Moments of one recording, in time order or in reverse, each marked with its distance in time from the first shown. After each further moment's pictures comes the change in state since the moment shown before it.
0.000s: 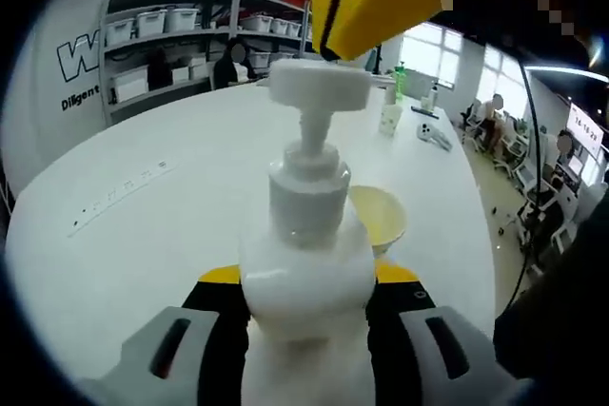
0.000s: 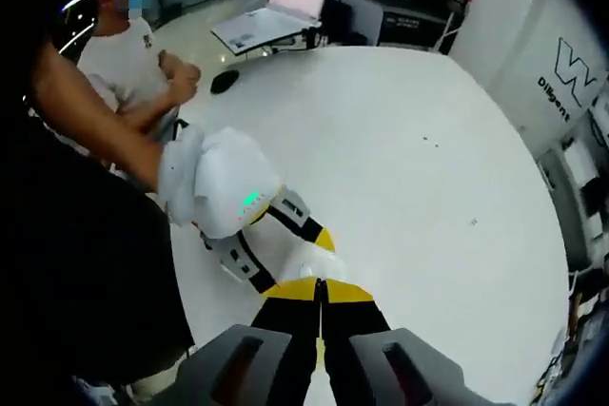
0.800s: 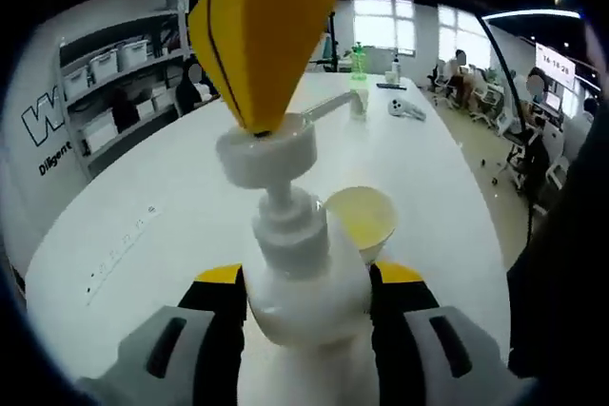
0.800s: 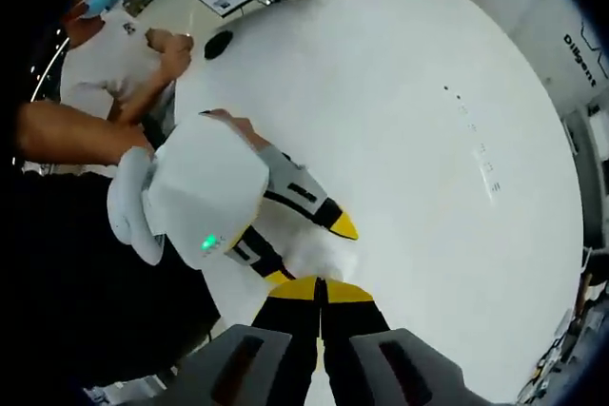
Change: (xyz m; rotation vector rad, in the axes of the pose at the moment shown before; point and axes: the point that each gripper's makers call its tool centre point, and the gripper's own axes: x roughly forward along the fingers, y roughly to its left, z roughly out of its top) left arm -0.002 -0.001 0.019 0.218 0.014 -0.075; right arm 0.003 -0.003 -0.007 0.098 0.291 0.107
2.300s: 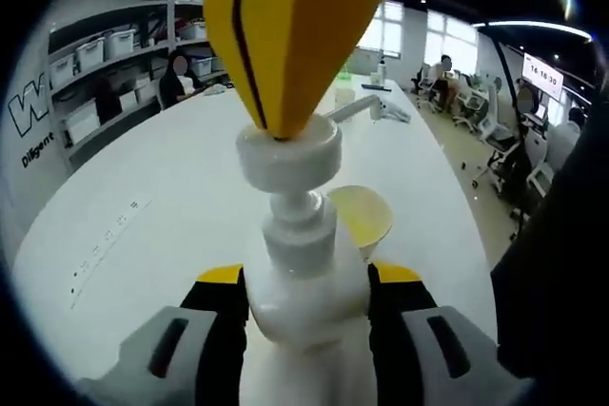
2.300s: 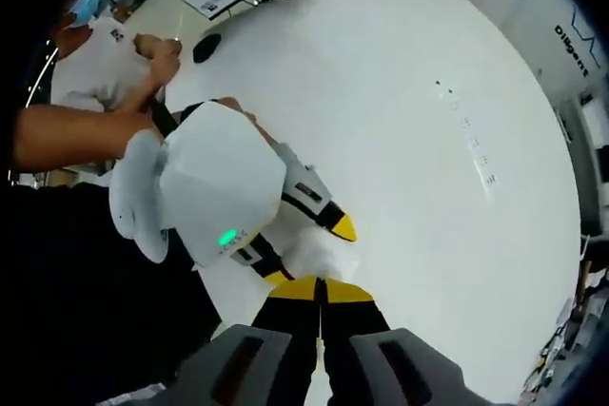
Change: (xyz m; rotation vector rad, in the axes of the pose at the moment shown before) left arm 0.000 -0.002 -0.002 -0.005 0.024 -0.095; right arm 0.002 -0.001 0.002 0.041 -0.002 -0.027
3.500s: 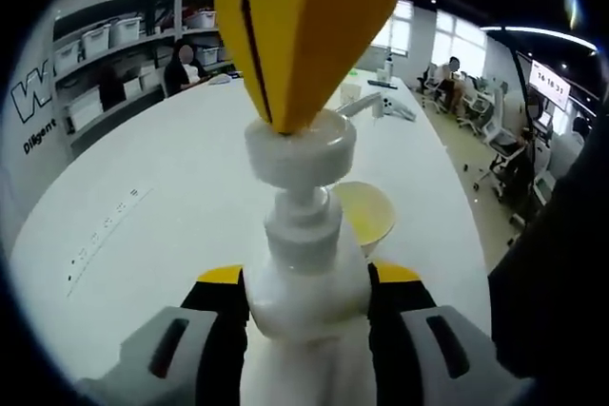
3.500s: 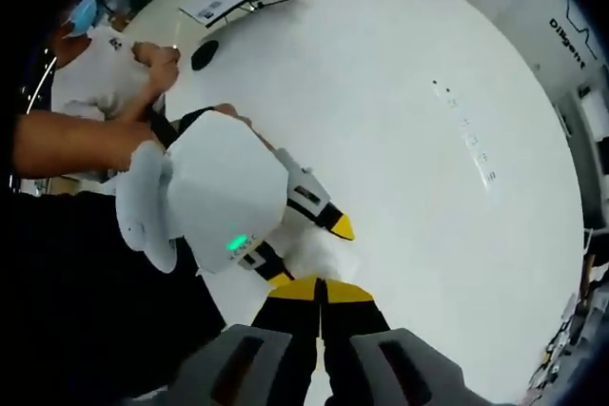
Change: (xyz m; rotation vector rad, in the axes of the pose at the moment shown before) left arm 0.001 0.001 -0.004 -0.042 0.041 0.014; right arm -0.004 0.001 -0.002 0.008 0.015 0.000
